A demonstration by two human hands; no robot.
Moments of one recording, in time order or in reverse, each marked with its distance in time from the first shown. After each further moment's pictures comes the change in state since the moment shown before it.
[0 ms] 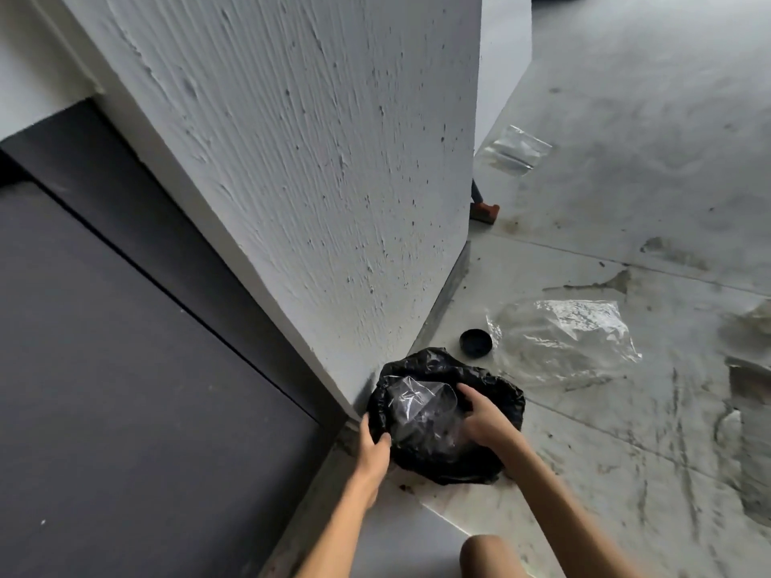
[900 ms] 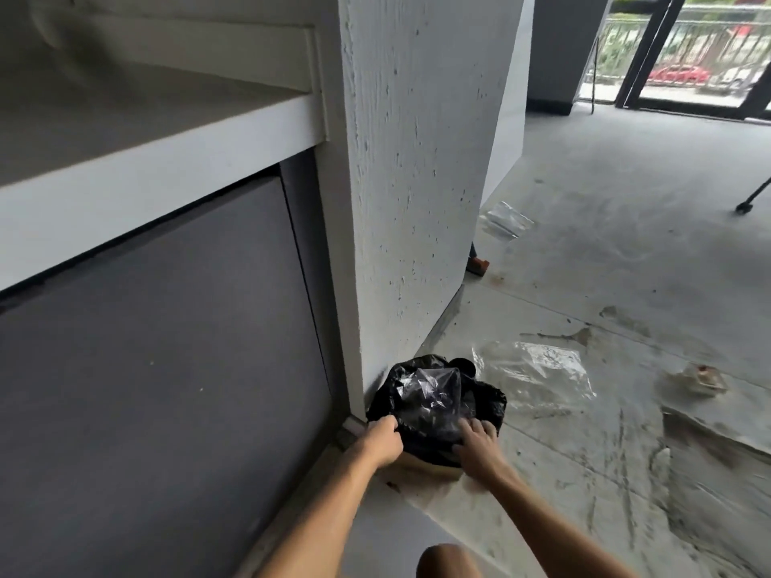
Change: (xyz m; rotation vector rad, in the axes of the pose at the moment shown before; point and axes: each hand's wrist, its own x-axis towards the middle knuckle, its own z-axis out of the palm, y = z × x) left_hand -0.105 0.042 -0.047 0.810 -0.121 0.200; right_hand -0.094 0.007 0.030 -0.758 0.182 -0.077
